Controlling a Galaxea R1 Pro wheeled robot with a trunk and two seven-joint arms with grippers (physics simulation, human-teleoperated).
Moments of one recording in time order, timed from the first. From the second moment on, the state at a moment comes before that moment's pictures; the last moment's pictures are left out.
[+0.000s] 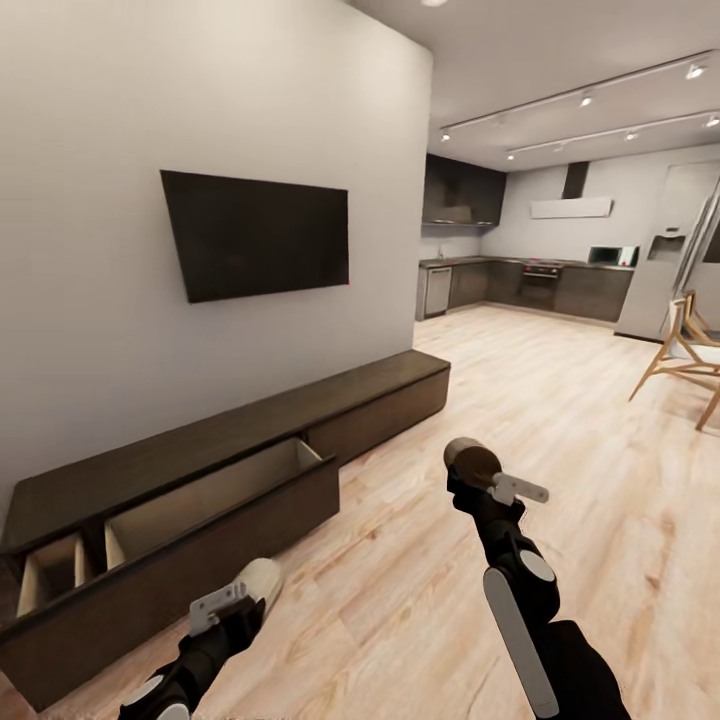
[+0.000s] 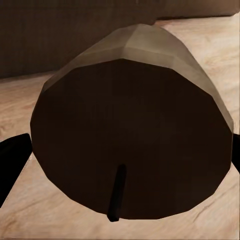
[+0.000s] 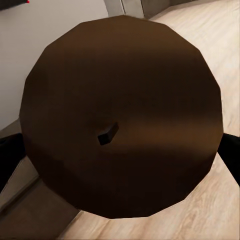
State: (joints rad) left arm -0.11 0.32 -0.54 -1.43 0.96 0.14 0.54; right arm -0.29 0.06 0.14 -1.57 -0.33 0.30 -0.40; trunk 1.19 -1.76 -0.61
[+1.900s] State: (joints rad) left arm -0.11 0.31 -0.53 -1.43 0.95 0.16 0.54; right arm -0.27 0.06 0.35 -1.57 -0.25 0.29 -0.40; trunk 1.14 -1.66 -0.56
